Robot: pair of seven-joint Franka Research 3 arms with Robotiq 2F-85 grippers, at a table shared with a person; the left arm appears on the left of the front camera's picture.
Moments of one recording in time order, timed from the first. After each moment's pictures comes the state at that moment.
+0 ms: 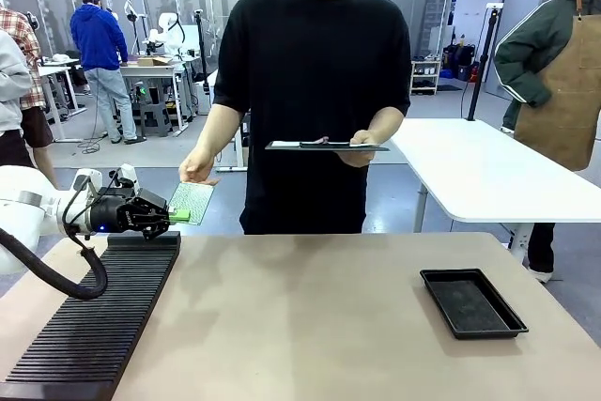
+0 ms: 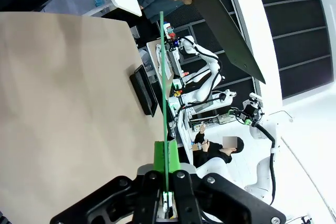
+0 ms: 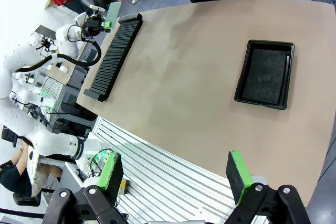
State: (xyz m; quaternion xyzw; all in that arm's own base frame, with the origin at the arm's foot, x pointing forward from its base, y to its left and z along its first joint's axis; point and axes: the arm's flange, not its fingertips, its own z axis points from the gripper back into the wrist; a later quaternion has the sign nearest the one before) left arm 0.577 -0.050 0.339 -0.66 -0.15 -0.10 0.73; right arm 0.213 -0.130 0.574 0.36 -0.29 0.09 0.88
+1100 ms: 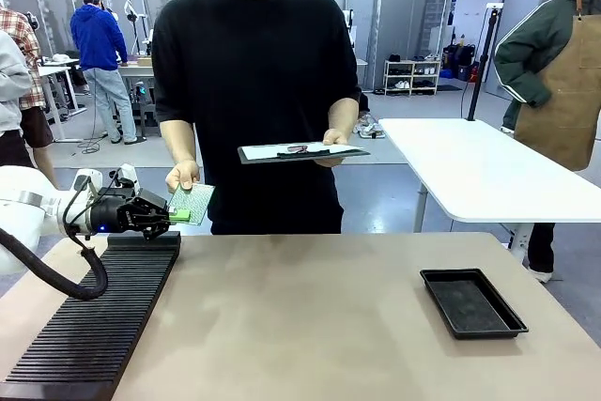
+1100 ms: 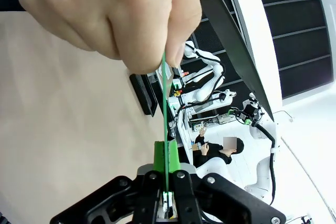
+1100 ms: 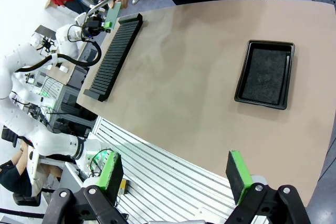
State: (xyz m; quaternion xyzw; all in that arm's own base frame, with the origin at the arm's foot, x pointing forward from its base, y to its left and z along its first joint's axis) left arm 0.577 -0.051 0.339 -0.66 -0.15 -0.10 0.73; right arm 0.213 -0.130 0.574 0.36 -0.29 0.09 0.88
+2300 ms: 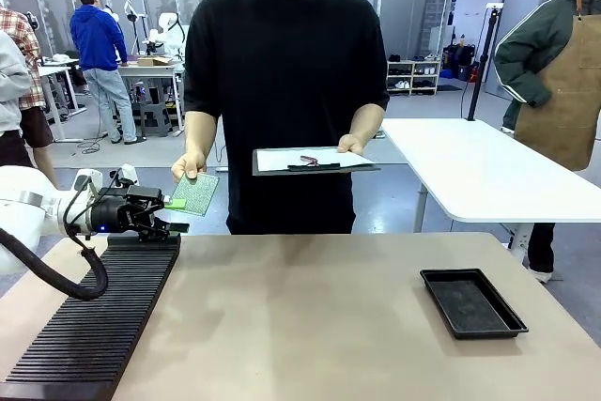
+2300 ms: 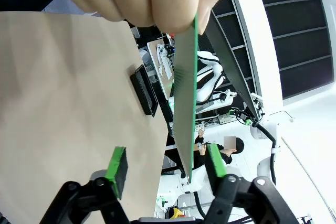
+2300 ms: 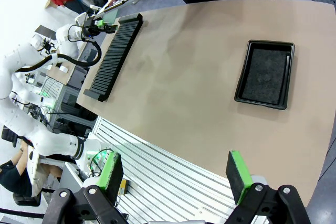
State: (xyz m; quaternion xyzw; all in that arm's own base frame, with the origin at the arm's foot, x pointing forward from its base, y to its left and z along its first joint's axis) left arm 0.577 -0.051 0.338 -0.66 -0.15 -0.10 0.73; right arm 0.213 -0.130 0.574 0.36 -0.29 0.09 0.88
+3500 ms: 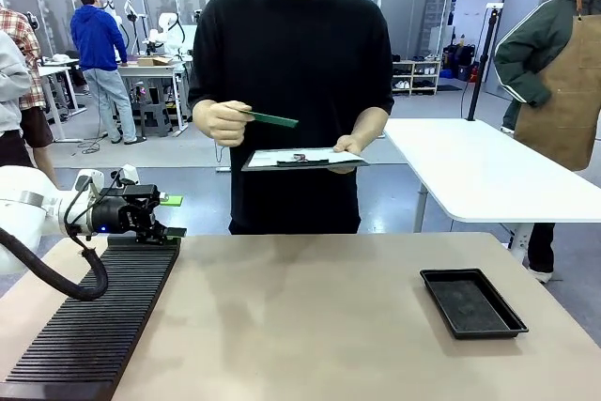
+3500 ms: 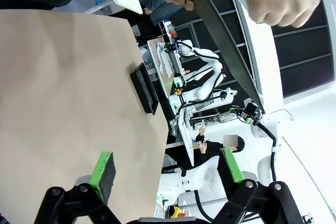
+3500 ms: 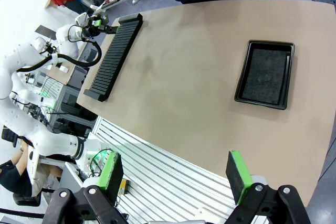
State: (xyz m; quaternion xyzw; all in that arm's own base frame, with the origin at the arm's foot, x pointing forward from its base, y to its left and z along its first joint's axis) left arm 0.576 -0.053 0.338 -0.66 -0.15 -0.11 0.73; right arm 0.213 -0.130 0.574 0.36 -0.29 0.09 0.88
